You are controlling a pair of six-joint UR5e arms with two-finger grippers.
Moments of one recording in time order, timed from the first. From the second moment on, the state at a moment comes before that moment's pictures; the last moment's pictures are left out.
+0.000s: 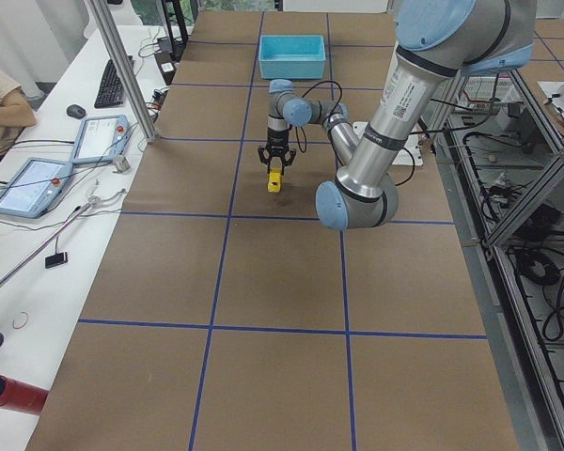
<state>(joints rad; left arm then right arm) -0.55 -2.19 -1.72 -1.29 -1.75 0.52 1.54 -1.59 1.68 -1.61 2.25 -0.04</state>
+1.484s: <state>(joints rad) -0.61 -1.91 -1.91 -1.54 -1.83 0.49 1.54 -1.60 1.68 -1.61 2.25 -0.04</state>
